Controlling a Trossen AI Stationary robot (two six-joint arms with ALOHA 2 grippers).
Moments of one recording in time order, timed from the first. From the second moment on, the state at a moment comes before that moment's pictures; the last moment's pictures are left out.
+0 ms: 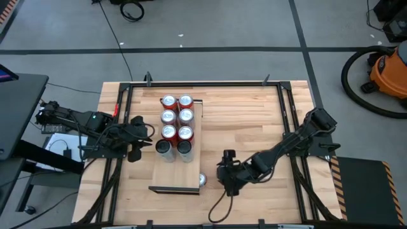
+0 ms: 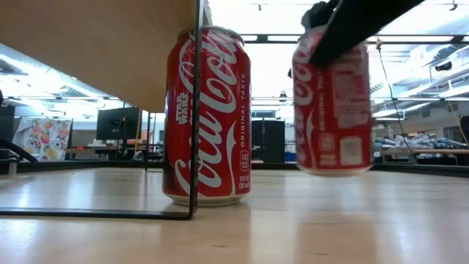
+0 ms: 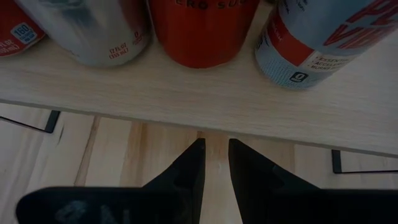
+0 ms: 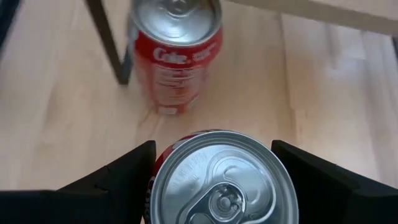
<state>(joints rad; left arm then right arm) -0.29 0.72 0.76 -0.91 -0.19 -0.33 0.55 1.74 1.24 -0.51 0.42 0.33</state>
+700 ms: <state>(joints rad) -0.29 0.72 0.76 -0.90 -0.19 -0.36 0.49 1.55 1.24 -0.43 0.29 0.18</state>
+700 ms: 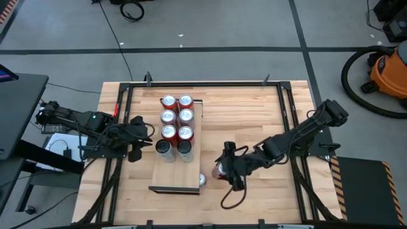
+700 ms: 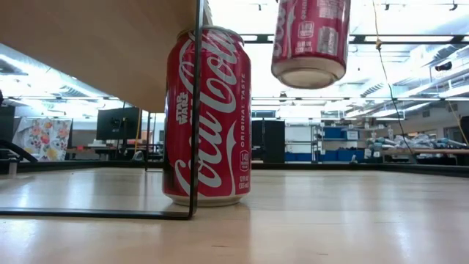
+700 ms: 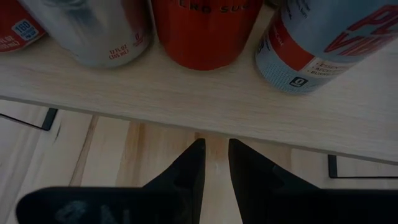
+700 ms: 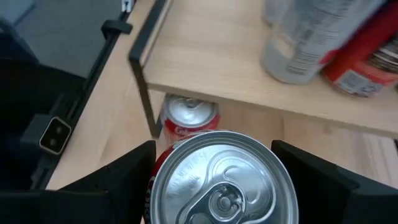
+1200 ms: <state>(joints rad) -0.29 0.72 0.76 -0.90 -0.19 -0.35 0.41 1.54 1.03 -0.25 0.22 0.16</state>
